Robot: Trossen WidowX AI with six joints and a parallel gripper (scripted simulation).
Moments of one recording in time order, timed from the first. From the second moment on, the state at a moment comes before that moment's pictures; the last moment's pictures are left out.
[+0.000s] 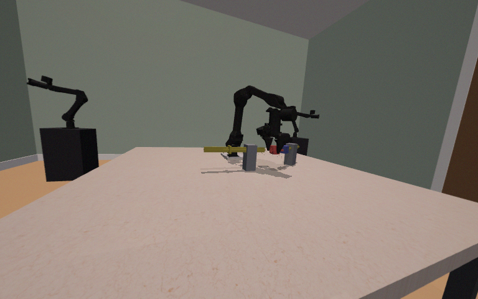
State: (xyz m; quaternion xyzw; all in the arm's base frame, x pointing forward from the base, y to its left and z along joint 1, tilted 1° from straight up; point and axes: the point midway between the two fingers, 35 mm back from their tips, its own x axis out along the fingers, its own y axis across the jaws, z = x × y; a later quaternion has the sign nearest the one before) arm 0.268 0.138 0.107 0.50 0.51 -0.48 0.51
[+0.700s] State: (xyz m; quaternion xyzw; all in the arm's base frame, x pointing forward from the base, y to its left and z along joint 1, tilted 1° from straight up) arm 0.273 0.142 0.185 0.35 0.62 -0.30 0.64
